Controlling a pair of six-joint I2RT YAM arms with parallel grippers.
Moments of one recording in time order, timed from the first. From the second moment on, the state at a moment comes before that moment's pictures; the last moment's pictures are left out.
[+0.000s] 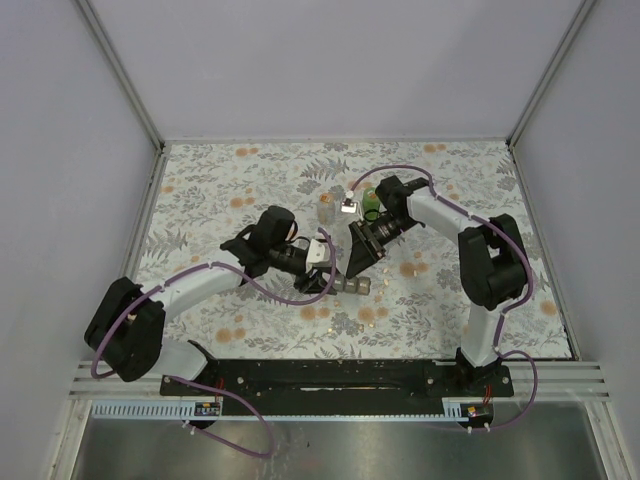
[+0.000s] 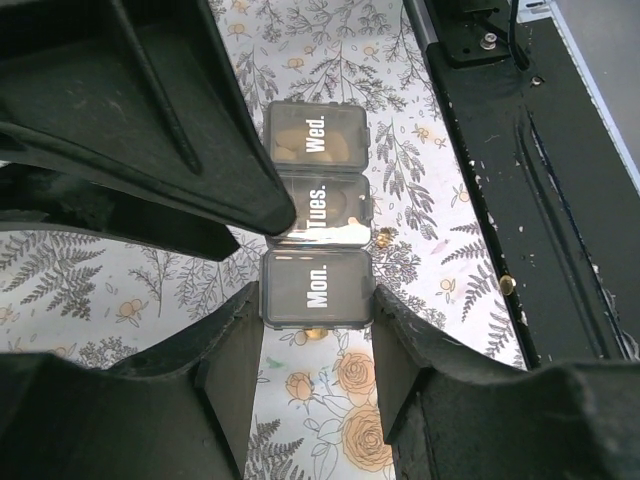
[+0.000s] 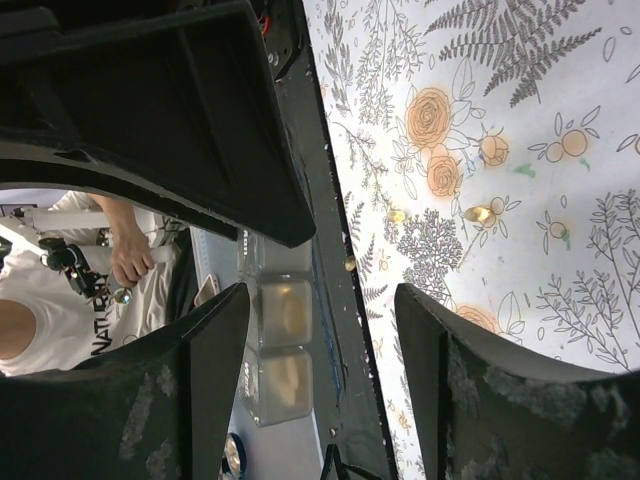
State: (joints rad) left arm -0.66 1.39 0.83 -0.14 0.98 0.61; right arm 0.43 1.90 1.40 -1.05 -1.15 -0.40
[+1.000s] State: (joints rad) left arm -0.66 1.40 0.88 -0.20 0.92 0.69; right arm 0.49 1.93 1.42 -1.17 -1.16 -0.52
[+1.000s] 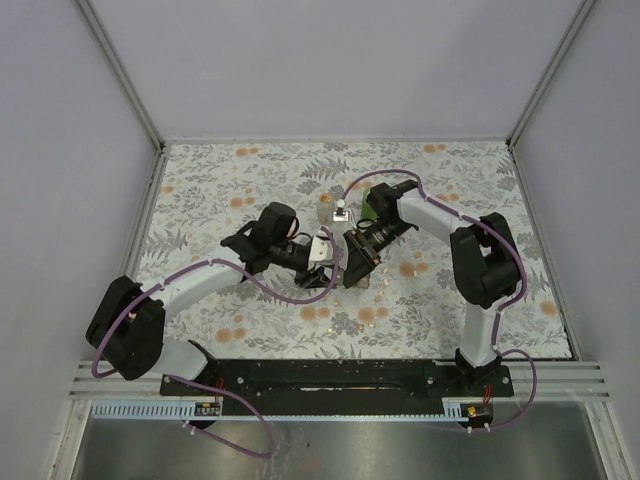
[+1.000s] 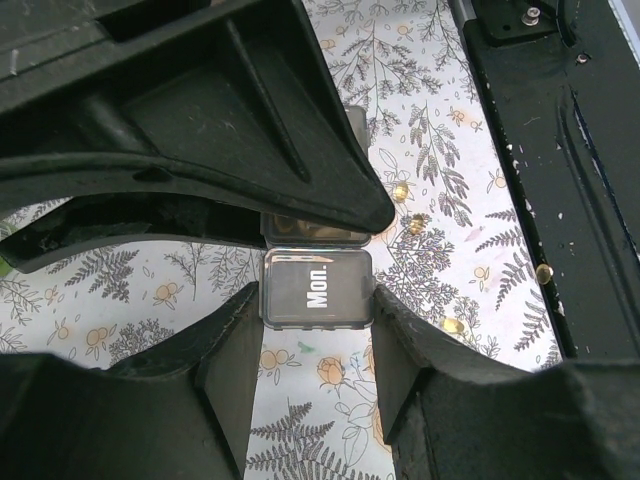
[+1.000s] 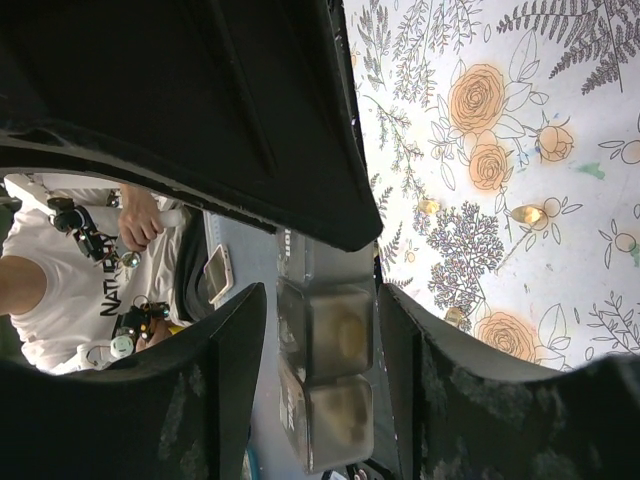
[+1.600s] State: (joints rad) left arm -0.66 1.40 0.87 -0.16 0.92 0.65; right arm 0.50 1.93 1.42 -1.18 -1.16 -0.53
